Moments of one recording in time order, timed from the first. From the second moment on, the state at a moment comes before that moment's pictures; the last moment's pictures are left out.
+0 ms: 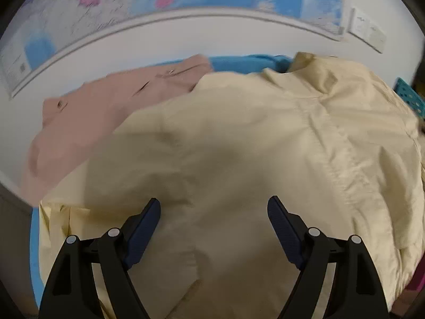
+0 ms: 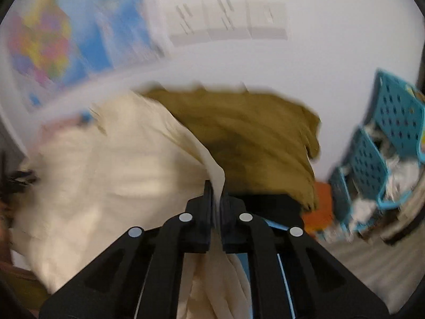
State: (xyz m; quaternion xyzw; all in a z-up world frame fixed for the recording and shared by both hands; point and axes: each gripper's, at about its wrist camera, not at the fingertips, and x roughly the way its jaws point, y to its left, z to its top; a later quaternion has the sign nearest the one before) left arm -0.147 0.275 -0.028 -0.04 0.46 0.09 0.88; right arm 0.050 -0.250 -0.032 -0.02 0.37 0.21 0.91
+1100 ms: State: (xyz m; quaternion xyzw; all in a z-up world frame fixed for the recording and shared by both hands) left arm -0.348 0.149 -0.052 0.09 0.37 -0.11 0.92; right arm -0.181 -0.150 -0.103 -0.12 0.28 0.40 0.87
